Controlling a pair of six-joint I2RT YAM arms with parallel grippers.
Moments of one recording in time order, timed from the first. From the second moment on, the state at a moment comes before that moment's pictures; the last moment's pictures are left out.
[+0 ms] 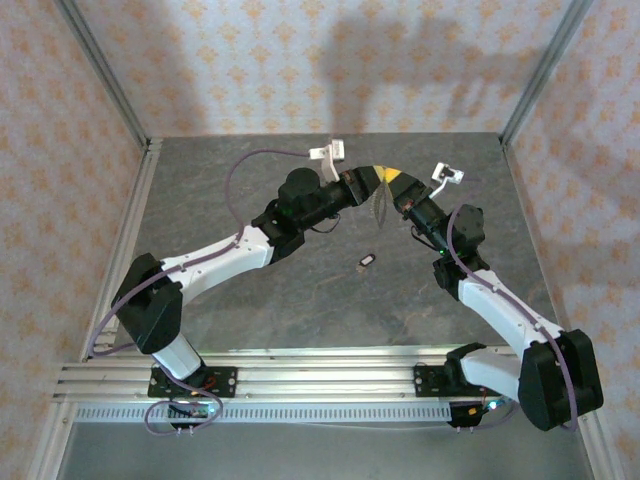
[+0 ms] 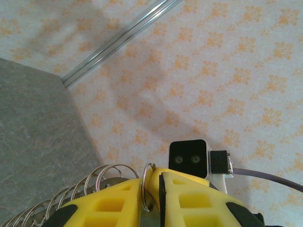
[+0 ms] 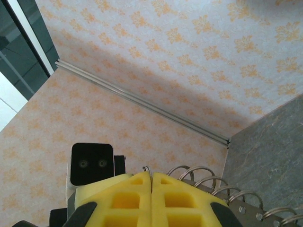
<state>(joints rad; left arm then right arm) -0.75 1.63 1.25 0.43 0.15 -0.97 0.32 1.11 0.62 0.75 -0.38 1.25</state>
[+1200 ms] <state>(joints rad) -0.60 1.16 0.81 0.39 0.10 -0.76 0.31 1.24 0.79 -0.37 -0.30 0.71</state>
